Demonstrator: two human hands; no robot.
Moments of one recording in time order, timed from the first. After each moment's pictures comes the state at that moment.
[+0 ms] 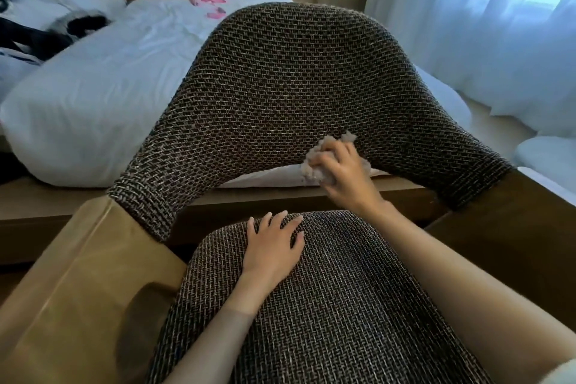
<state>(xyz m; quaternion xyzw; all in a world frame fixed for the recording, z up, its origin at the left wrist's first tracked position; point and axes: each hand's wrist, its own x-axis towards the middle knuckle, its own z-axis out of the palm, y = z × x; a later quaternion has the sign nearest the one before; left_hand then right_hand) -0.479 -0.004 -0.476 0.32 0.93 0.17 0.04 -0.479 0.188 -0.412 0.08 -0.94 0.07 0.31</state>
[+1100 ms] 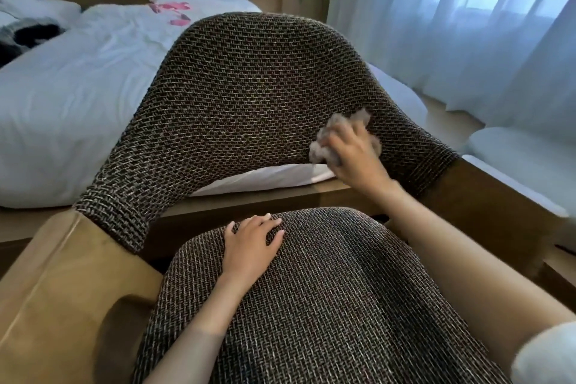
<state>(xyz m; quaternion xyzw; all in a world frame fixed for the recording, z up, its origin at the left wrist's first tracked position) -0.481 -0.005 -0.477 0.32 0.92 0.21 0.02 -0.449 0.233 -0.374 0.02 -0.93 -0.04 0.36</state>
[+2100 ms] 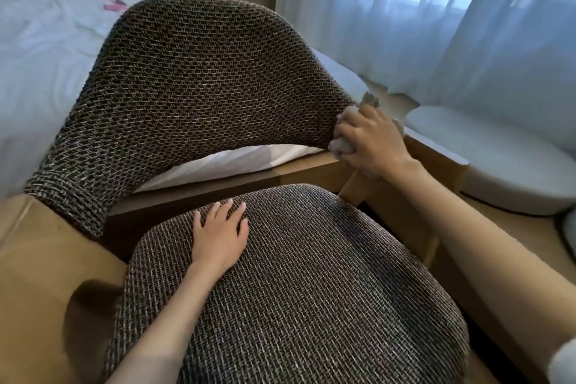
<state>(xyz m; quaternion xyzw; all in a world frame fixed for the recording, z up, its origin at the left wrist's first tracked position) -0.460 -0.011 -0.475 0.36 0.93 0.12 0.04 -0.338 0.248 -0.327 -0.10 -0.94 -0.22 0.23</state>
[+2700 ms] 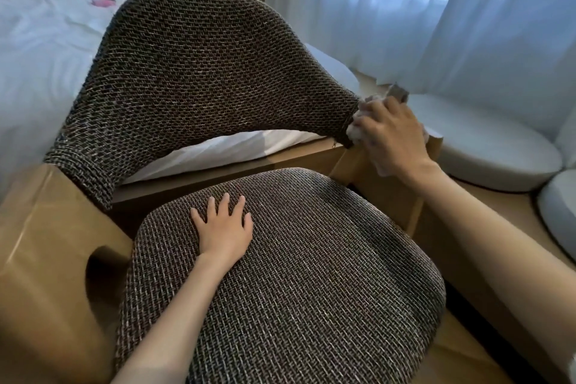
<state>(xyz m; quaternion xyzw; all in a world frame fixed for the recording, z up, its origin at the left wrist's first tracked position) -0.420 -0.024 -0.470 0.34 0.93 0.10 0.07 -0.277 0.243 -0.333 -0.14 -0.91 -0.28 0.28</state>
